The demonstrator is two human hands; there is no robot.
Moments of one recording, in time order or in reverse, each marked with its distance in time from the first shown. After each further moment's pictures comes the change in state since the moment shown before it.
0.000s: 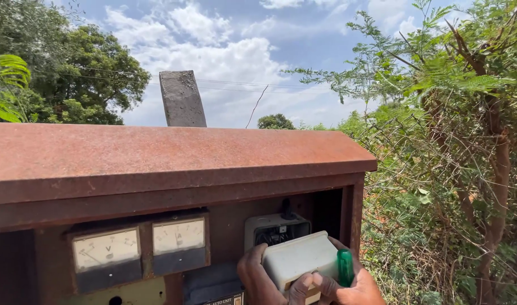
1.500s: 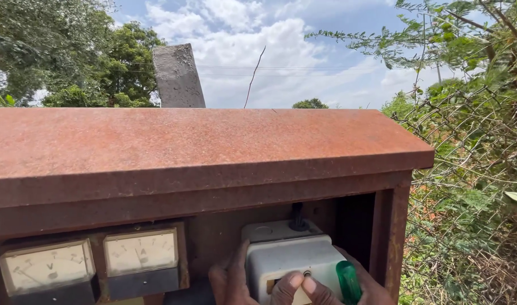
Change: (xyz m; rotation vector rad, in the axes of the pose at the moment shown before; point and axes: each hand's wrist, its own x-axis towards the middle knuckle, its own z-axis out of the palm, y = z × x) left_hand 0.037 -0.025 0.004 0.117 0.160 -0.294; right_hand 0.047 0.005 0.033 -0.150 -0.002 0.064
